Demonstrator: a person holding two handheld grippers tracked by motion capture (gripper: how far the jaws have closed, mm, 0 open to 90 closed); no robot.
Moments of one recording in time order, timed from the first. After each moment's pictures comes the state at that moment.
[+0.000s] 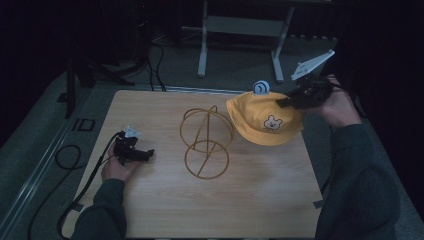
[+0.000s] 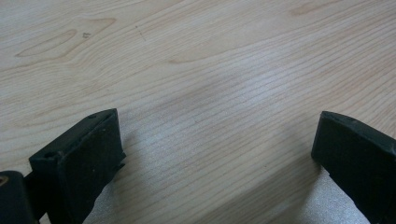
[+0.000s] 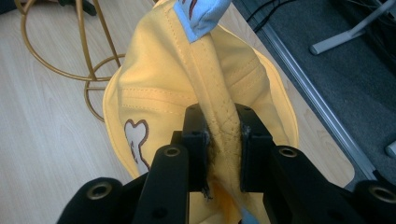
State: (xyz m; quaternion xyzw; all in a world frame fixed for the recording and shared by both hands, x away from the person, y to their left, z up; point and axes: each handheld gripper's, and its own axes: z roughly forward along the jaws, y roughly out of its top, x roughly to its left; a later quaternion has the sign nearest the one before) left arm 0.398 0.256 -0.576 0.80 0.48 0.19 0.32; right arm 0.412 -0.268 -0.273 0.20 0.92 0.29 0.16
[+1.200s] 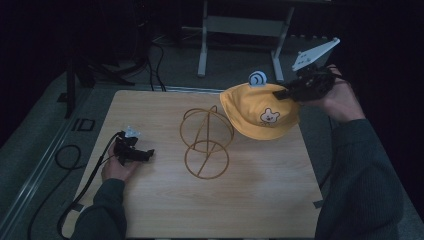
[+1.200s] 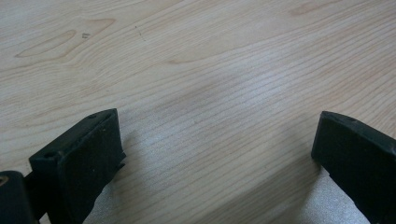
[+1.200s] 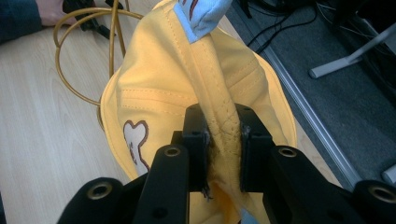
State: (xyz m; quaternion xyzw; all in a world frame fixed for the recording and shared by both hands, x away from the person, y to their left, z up) left arm 0.398 0.256 -0.576 0.80 0.48 0.19 0.32; right arm 0.404 -0.255 -0.244 0.18 0.92 0.32 0.17
